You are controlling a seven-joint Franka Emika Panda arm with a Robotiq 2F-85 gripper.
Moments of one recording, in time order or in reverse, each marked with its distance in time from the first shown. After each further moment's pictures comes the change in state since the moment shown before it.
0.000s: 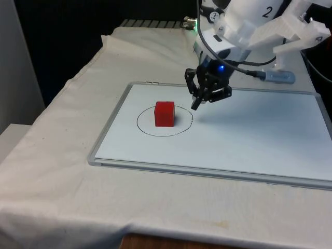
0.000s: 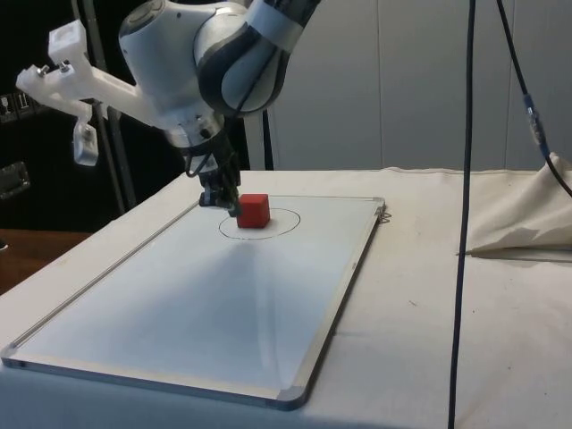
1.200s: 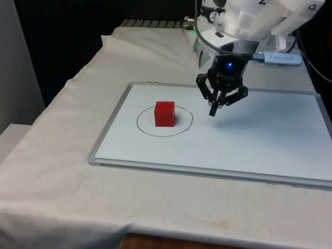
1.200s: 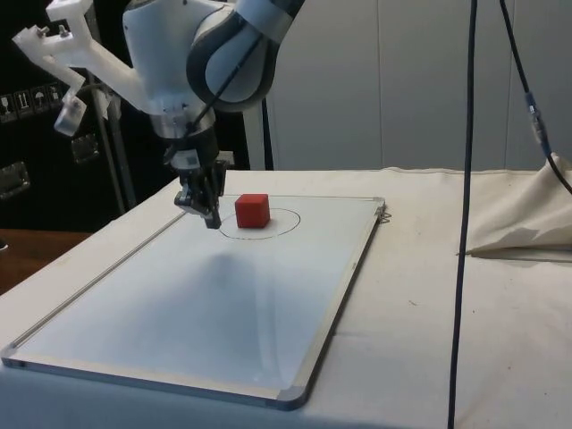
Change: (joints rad) arm -0.007 -0.010 0.010 -0.016 0.200 0.152 -0.041
